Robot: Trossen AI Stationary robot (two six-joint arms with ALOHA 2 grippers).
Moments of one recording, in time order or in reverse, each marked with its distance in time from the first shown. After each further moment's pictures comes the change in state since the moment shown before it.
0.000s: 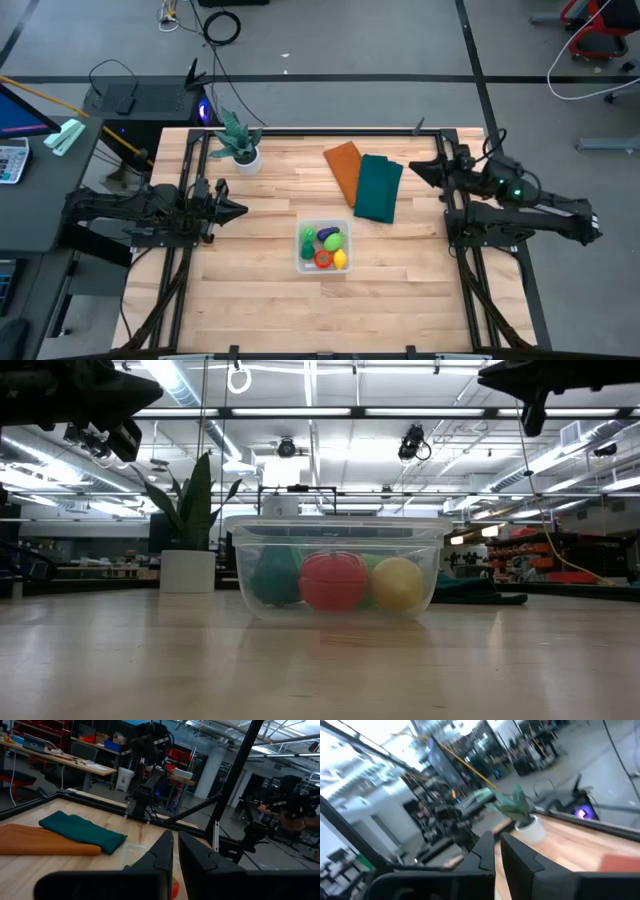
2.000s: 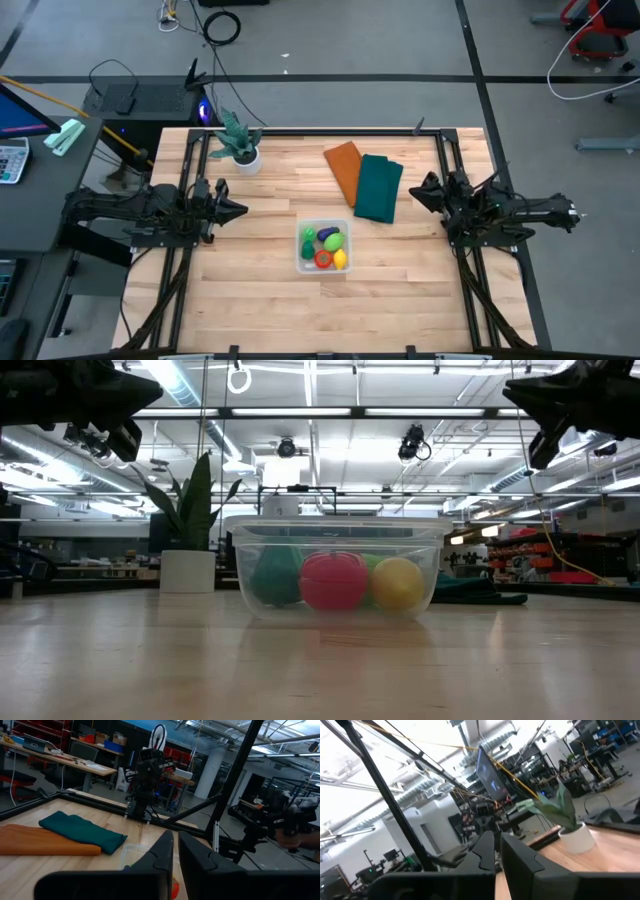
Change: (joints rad) left arm 0.000 0.000 0.001 0.000 0.000 0.001; right arm 0.266 -0.296 -0.423 0.375 0.101 -0.074
